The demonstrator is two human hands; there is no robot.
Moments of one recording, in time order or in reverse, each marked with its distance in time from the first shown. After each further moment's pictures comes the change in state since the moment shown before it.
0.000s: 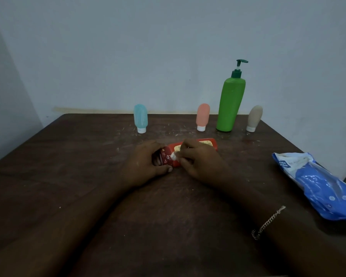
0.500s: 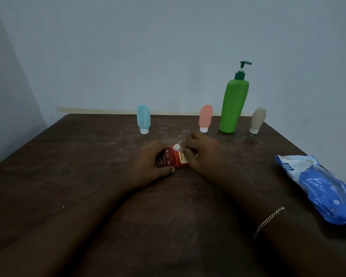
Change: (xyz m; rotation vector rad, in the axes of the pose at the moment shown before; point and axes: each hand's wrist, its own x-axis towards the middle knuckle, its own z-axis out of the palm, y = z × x) left_hand -0.001 0.003 -0.002 0.038 -0.013 0.001; right_hand 0.011 0.003 0.003 0.081 0.176 0.116
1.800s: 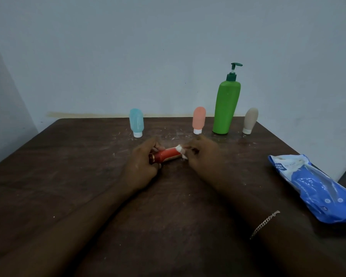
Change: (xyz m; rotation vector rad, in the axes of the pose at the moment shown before) left_hand 0.007 0.004 0.008 -0.198 0.127 -0.096; right_hand -0.003 0.005 -0.003 0.007 0.034 0.263
